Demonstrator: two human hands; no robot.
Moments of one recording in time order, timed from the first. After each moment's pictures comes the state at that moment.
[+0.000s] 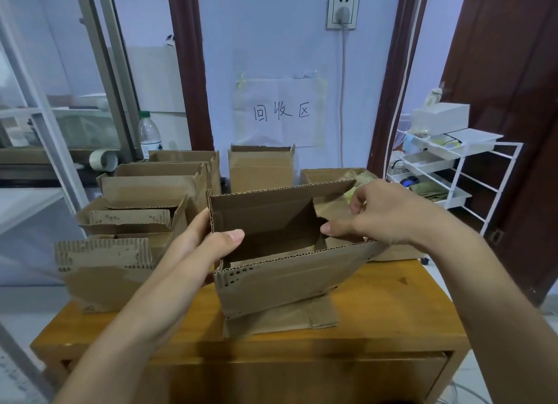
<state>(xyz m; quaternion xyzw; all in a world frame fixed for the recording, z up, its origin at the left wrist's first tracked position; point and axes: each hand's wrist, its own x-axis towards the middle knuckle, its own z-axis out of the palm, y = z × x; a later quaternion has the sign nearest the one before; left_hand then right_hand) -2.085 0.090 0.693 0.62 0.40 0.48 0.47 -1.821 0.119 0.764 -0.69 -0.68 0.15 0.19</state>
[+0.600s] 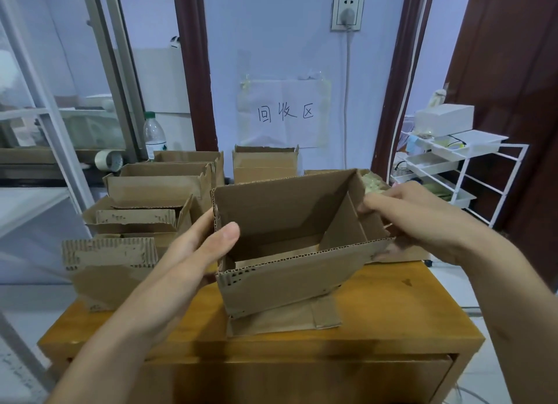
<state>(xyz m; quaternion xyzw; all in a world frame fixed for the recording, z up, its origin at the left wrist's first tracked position) -2.101 0.092 0.689 0.61 0.36 0.49 0.51 -1.792 0.116 0.753 -0.61 -0.62 0.36 0.34</state>
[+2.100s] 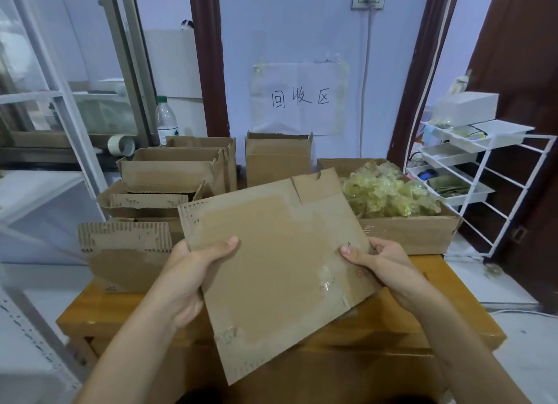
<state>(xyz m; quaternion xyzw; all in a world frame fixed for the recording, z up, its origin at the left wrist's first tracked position) -2.110 0.128 0.645 0.38 0.46 0.58 0.56 -1.797 0.166 0.609 -0.57 -0.50 0.48 0.45</state>
